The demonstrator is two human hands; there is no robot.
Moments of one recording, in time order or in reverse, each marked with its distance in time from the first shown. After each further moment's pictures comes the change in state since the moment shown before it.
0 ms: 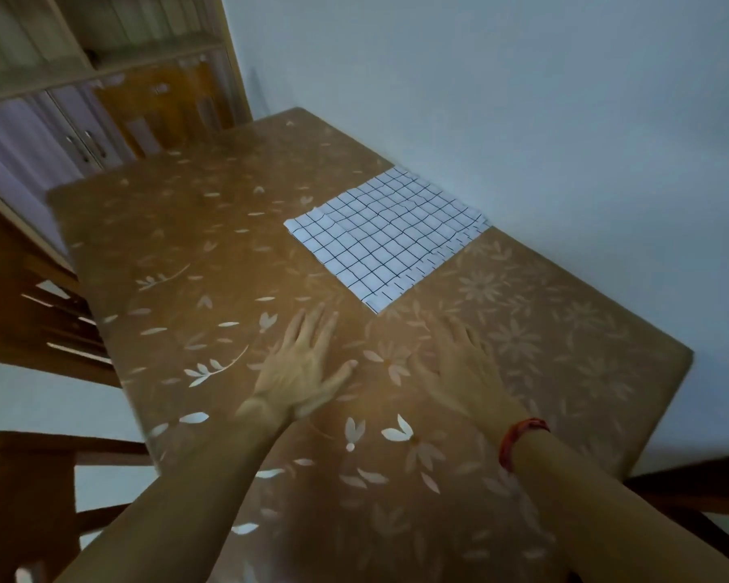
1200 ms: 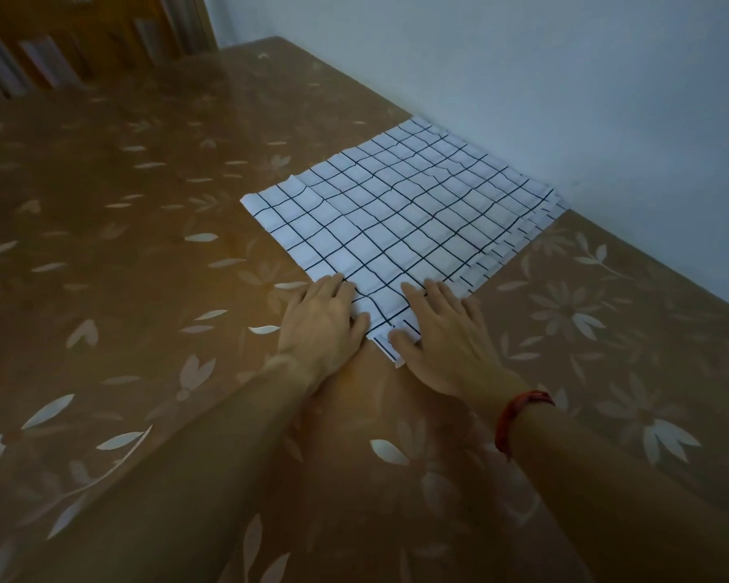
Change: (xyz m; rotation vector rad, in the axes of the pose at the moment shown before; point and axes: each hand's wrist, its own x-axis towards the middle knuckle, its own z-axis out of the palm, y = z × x) left_hand 0.259 -0.079 0.158 -0.046 0.215 0.022; right_hand 0.229 0.058 0.173 -0.198 -0.064 -0.122
